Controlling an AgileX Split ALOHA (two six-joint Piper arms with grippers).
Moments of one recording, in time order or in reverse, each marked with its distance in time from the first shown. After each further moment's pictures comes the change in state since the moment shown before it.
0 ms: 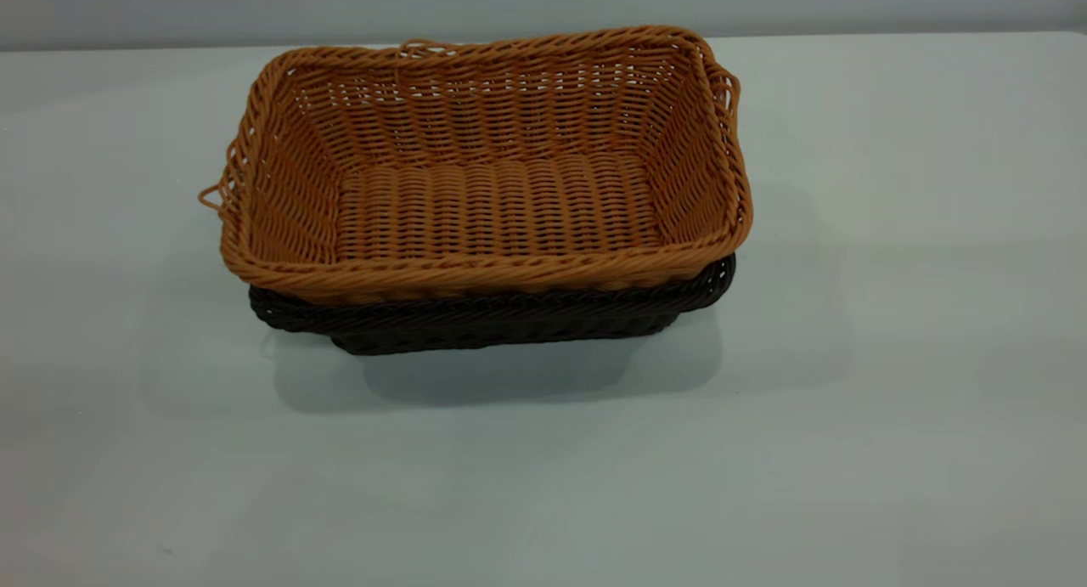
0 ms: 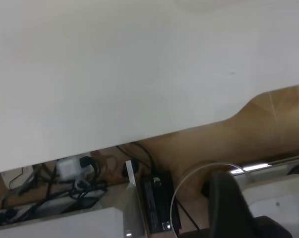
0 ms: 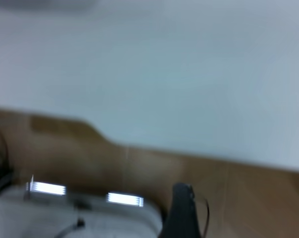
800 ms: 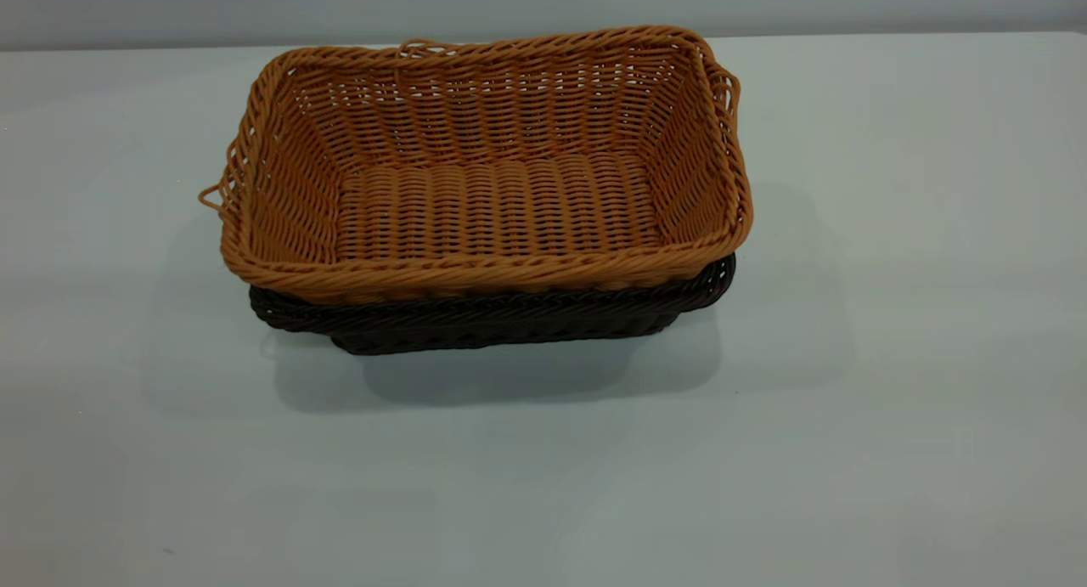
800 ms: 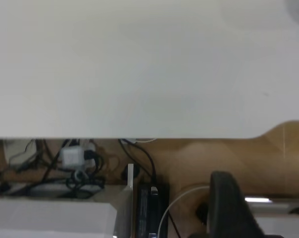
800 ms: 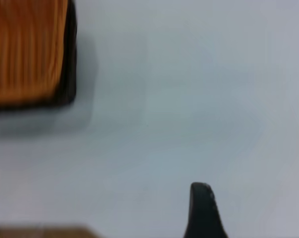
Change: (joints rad) left arm 0.265 -0.060 0.008 -0.001 -0.008 0.000; right arm -0.174 -0.373 0.001 -0.005 0.001 0.001
